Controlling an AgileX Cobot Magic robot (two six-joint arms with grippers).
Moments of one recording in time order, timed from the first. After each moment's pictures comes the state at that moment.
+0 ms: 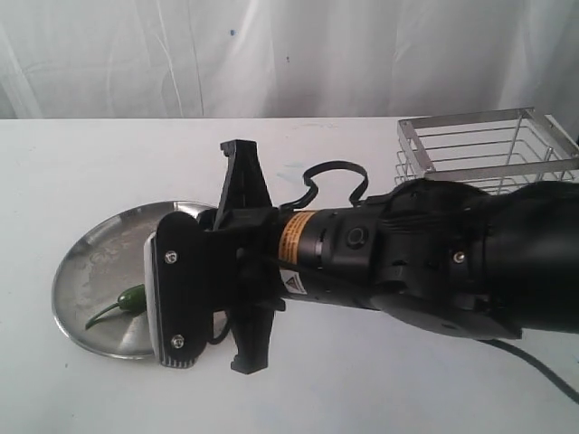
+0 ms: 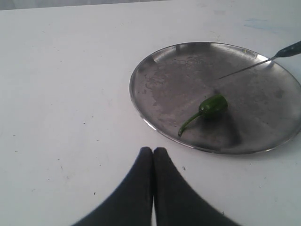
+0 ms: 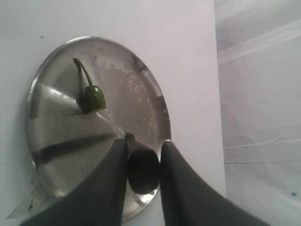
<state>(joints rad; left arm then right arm) -0.02 0.00 0.03 -0.11 0.39 0.09 0.94 1.53 -0.87 -0.51 -0.09 -0.52</state>
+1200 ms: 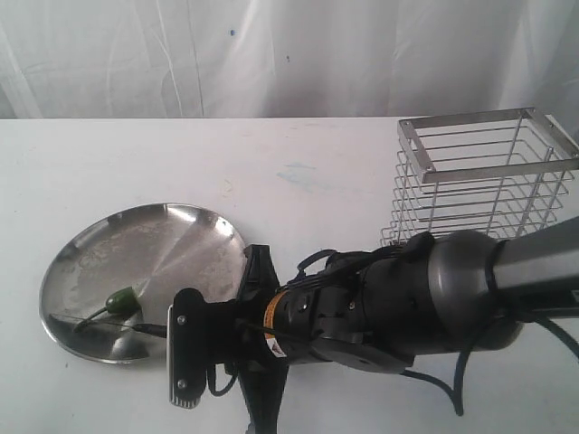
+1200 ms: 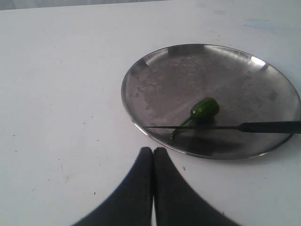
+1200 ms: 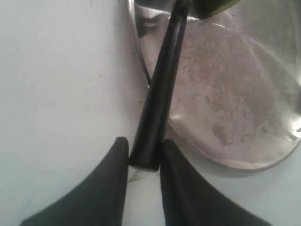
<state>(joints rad) -0.02 0.00 0.03 -0.11 0.39 0.09 0.94 1.81 -0.88 -0.47 0.00 -0.37</state>
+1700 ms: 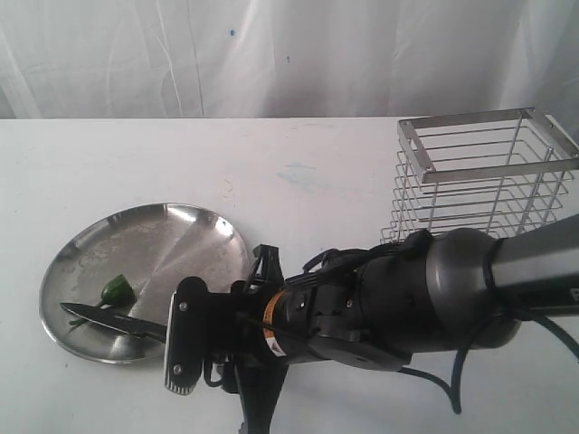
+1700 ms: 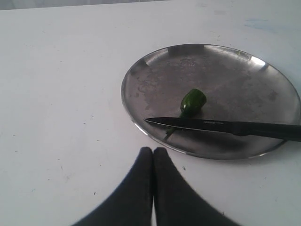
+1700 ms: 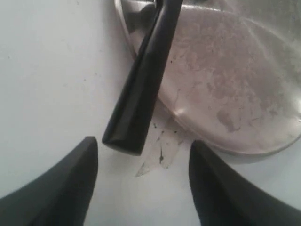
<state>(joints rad) -0.02 0.00 0.03 -0.11 0.39 0.09 0.94 1.81 -0.88 -0.47 0.04 -0.25</state>
